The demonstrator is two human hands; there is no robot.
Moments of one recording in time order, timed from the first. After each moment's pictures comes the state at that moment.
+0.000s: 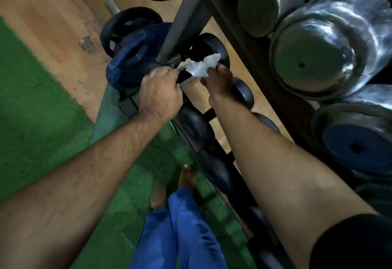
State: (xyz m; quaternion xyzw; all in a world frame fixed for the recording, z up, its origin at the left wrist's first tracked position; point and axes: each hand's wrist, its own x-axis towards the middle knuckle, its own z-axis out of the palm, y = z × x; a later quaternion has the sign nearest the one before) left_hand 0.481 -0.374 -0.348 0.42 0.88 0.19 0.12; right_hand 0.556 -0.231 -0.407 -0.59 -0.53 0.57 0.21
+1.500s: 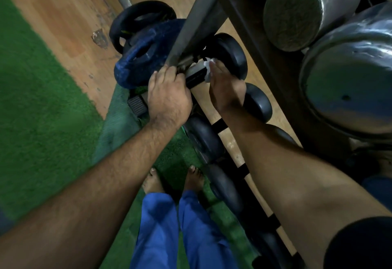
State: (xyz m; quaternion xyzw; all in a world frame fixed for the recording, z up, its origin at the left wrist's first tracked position) left_hand 0.472 -0.350 -0.386 0.39 0.91 0.12 0.09; right_hand 0.559 -0.207 -0.458 -0.37 -0.92 0.16 0.00
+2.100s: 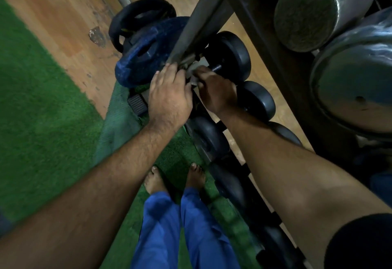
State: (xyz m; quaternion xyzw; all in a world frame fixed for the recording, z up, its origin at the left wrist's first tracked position) left_hand 0.462 -0.362 -0.388 0.40 0.89 0.19 0.11; right_hand 0.544 -0.232 -0.437 -0.29 -0.93 0.23 0.00
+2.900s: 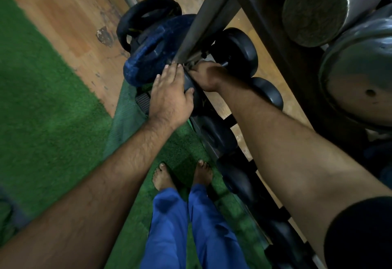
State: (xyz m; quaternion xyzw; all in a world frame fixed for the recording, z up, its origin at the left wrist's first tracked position) left_hand 0.450 -0.378 -0.373 0.39 0.88 0.16 0.22; right_hand 0.483 -0.220 -0.422 -0.24 -0.90 0.27 -0.22
